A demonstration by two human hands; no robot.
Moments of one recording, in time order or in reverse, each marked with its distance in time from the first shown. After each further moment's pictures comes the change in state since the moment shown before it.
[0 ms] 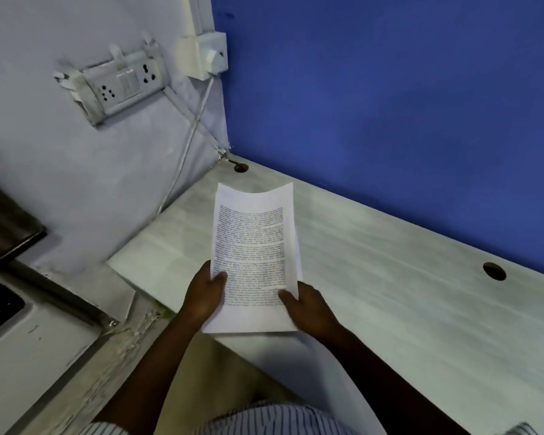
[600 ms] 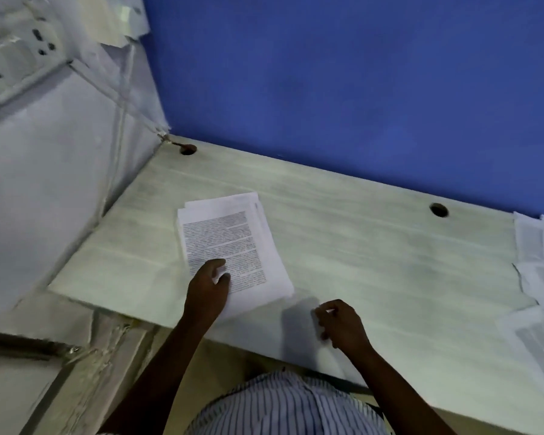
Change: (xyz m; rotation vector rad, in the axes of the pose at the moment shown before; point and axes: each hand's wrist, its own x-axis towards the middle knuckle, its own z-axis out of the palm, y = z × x) left_hand 0.010 -0.015 0.026 0.167 -0.144 0.187; right_hand -0.065 0.089 0.006 0.164 0.393 0.480
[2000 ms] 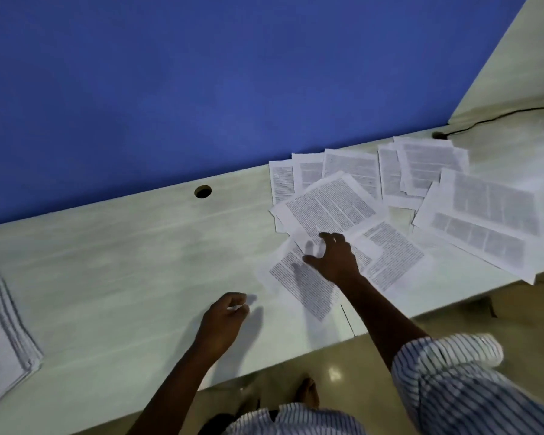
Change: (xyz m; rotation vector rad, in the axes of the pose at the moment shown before) left_hand -0.226 0.198 0.452 0.118 -0.624 0.091; right_hand 0.047 0.305 -0.462 -0.213 0.470 0.025
